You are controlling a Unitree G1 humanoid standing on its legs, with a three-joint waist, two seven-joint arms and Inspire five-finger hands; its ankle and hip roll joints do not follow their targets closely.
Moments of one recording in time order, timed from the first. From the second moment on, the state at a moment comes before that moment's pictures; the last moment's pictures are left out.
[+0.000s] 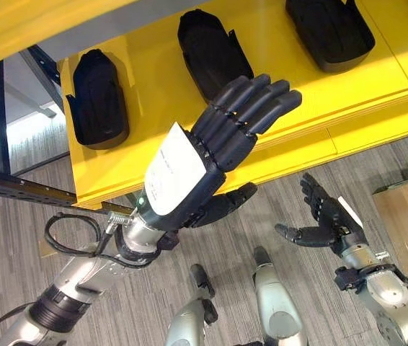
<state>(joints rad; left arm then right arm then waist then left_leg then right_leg) -0.26 0.77 -0.30 -0.34 0.53 -0.59 0.49 0.22 -0.66 0.08 -0.20 0.47 -0.08 0.01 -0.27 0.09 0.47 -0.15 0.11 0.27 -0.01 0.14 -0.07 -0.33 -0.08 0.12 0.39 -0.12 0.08</state>
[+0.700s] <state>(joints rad) 0.07 0.77 -0.35 -0.12 0.16 -0.42 0.01 0.30 -0.66 0.01 -0.03 0.56 -0.14 0.07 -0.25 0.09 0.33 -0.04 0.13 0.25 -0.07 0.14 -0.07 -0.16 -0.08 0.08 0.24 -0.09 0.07</state>
